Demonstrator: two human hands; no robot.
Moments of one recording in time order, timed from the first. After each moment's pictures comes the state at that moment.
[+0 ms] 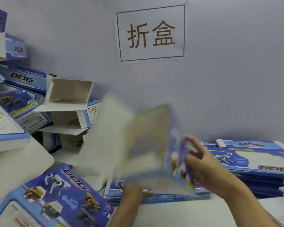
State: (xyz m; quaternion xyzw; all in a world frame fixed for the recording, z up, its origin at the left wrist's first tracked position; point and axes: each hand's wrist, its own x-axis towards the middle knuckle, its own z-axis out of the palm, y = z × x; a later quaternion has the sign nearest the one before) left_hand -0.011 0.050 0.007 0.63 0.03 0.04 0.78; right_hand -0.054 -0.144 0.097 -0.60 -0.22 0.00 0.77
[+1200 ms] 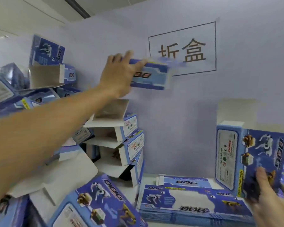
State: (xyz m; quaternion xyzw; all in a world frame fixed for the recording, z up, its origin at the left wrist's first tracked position) left_hand 0.009 0.172 0.355 0.82 -0.06 0.52 -0.23; right_hand -0.011 -0.146 0.054 -0.31 0.17 -0.36 0.86
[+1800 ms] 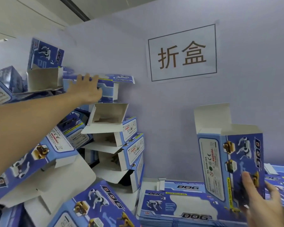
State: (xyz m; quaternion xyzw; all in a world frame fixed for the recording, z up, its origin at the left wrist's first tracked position) left_hand 0.041 0.282 0.352 0.93 0.11 0.35 -0.06; right_hand -0.008 -0.136 0.054 -0.44 0.16 -0.30 0.83
